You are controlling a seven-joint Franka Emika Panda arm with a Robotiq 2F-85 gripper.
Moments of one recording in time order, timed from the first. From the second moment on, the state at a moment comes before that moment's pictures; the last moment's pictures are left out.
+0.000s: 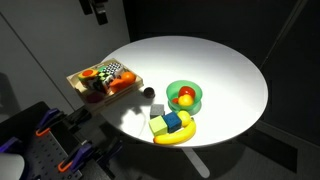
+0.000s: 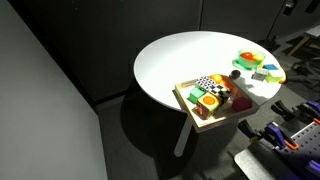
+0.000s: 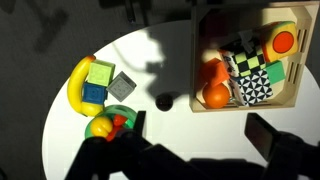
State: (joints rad) arm -0.09 -0.50 -0.10 -2.47 0.01 1.99 0.04
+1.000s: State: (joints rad) arm -0.11 -0.19 -0.18 -2.48 0.02 2.34 -0.12
